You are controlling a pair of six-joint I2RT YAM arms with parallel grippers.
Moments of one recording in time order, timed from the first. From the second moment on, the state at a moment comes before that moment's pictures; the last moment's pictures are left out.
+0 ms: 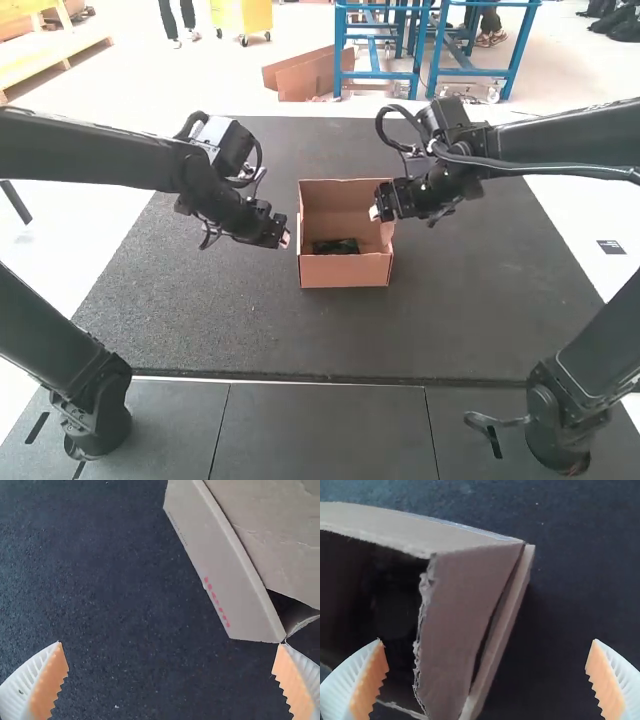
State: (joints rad) left arm -0.47 1.39 0.85 -0.45 0.02 -0.14; right arm 0.47 1.49 0.96 -0.36 -0.08 0.05
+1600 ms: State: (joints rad) left arm -0.60 1.70 1.32 -0.43 -0.13 -0.14; right arm 0.31 1.18 0.91 -0.38 -0.13 0.06
